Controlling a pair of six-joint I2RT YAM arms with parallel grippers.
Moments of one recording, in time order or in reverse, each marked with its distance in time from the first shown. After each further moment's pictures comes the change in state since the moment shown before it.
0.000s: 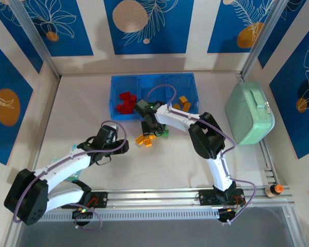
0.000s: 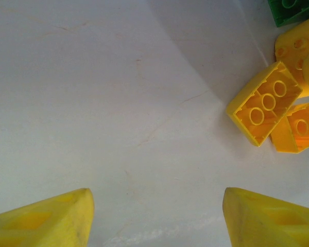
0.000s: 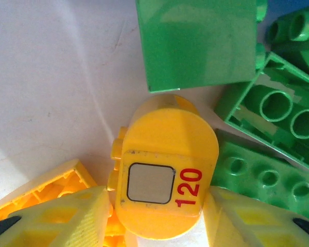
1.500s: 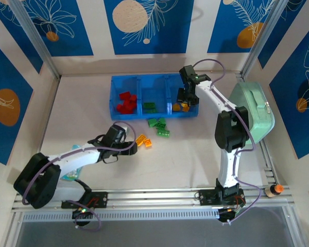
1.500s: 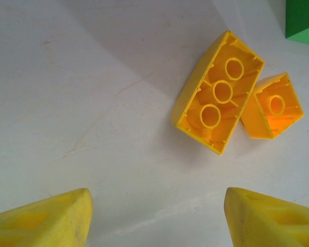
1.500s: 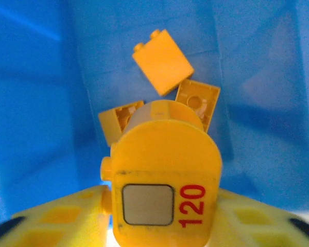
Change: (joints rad) left arm -0.077 0.187 0.038 0.116 0.084 0.029; right arm -0.482 -0.095 0.117 -0.001 -0.011 -0.156
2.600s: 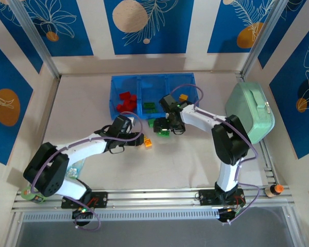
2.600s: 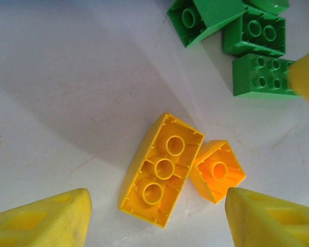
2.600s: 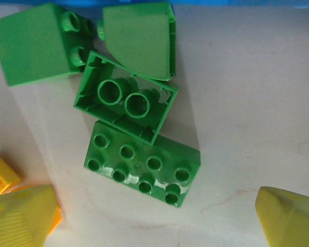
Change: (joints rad) left arm 0.000 0.123 0.175 0.008 0.013 0.031; right arm 0.286 -0.160 -0.460 0.200 -0.120 0.080
